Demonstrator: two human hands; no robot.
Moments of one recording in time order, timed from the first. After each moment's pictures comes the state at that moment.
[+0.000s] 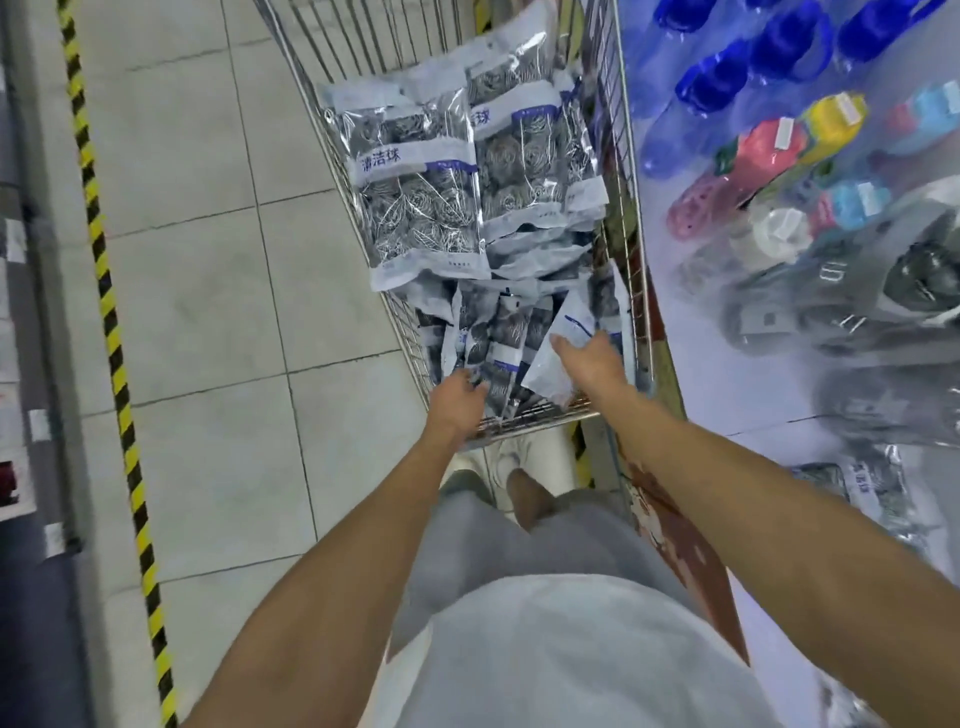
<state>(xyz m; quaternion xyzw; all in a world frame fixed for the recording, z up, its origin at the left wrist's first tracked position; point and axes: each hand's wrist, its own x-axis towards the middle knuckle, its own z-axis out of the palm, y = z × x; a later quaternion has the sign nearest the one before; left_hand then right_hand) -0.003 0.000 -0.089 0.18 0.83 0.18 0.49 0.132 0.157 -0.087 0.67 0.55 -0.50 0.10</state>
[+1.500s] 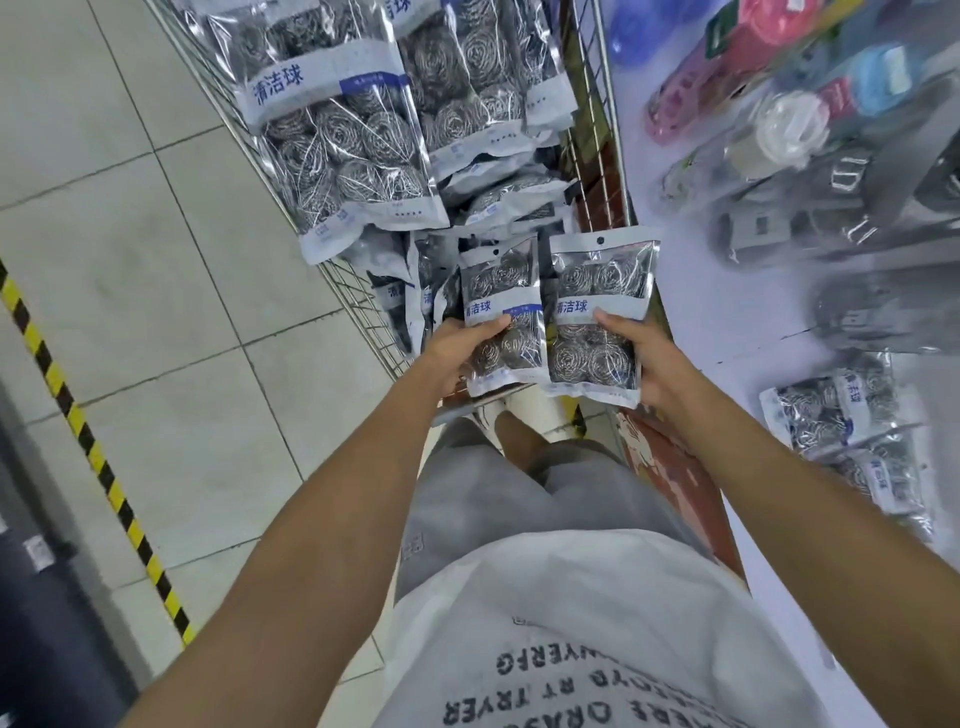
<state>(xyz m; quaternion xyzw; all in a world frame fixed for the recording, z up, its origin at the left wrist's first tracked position) -0.005 0.048 -0.136 -0.04 0.66 0.30 0.69 0.228 0.154 -0.079 0.64 0.23 -0.73 -0.08</state>
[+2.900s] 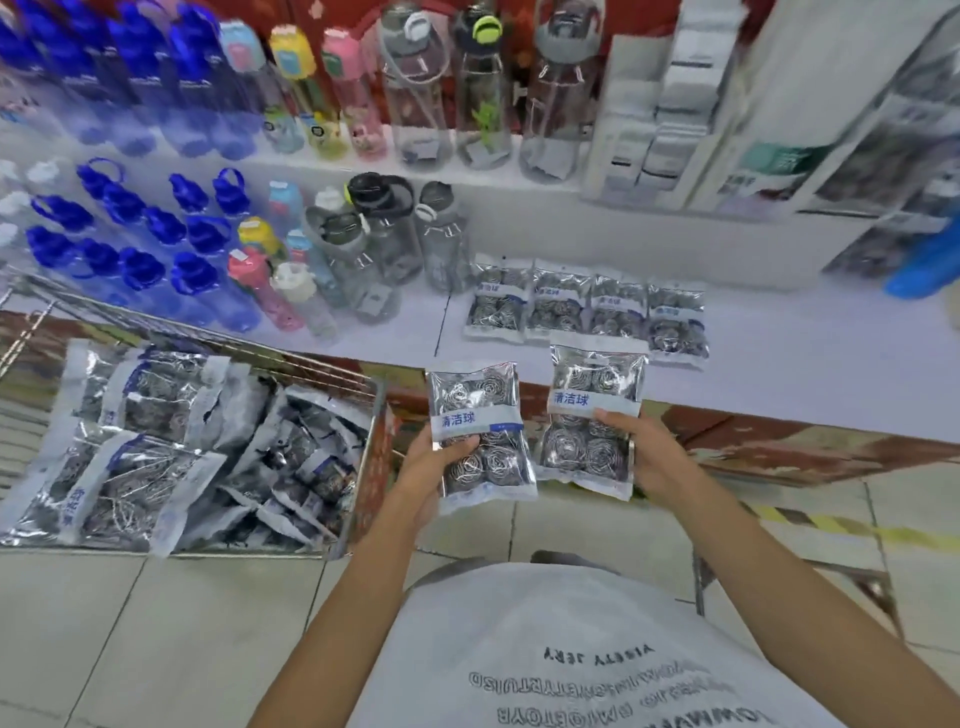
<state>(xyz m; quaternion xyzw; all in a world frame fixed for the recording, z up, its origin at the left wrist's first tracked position) 0.191 -0.101 0.042 0.35 0.51 0.16 0.77 0.452 -0.248 0.069 0.67 -0.02 -0.52 -0.53</state>
